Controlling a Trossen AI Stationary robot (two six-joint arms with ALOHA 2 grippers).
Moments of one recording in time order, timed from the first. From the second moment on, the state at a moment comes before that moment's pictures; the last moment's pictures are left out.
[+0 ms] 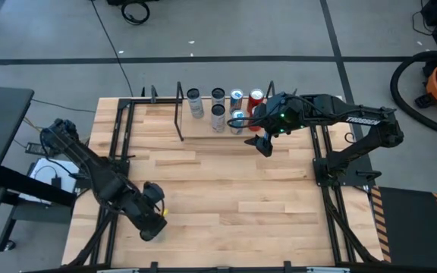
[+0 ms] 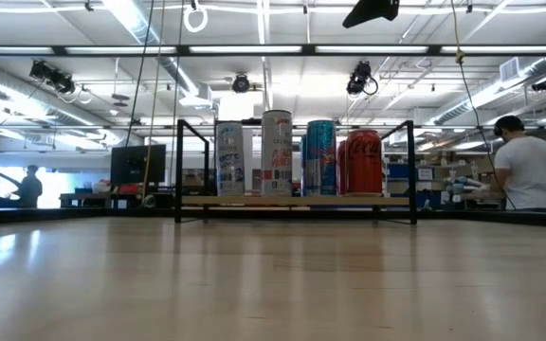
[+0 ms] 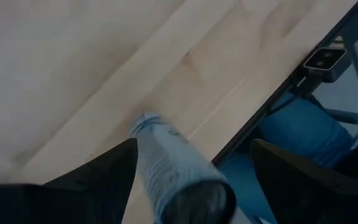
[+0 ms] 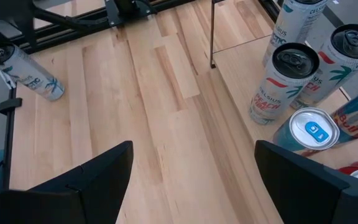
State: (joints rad) left arm -0.72 1.36 1.17 -0.95 -0.05 -1.54; right arm -0.06 1.36 1.56 -0.96 0.06 0.25
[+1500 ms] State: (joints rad) left arm -0.99 1.66 1.36 -1.23 0.01 -1.83; right arm -0.06 1.35 1.40 -0.81 0.05 0.21
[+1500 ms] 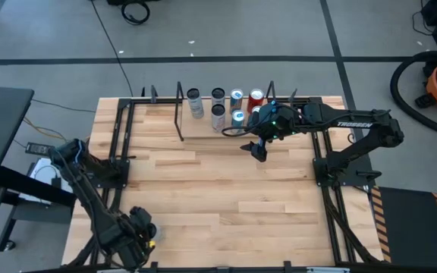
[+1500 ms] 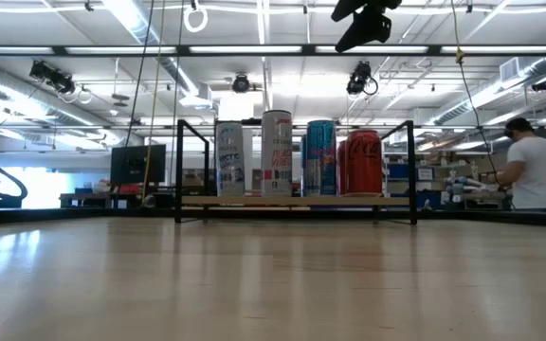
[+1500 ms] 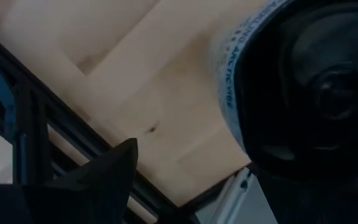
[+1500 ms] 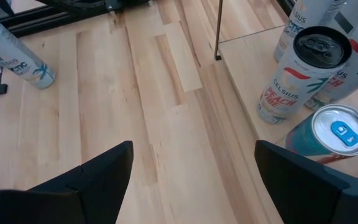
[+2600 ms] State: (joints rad) left arm -0.96 1.67 1.35 -1.21 -0.05 -1.83; right arm -0.06 1.35 1.40 -0.80 0.02 0.22
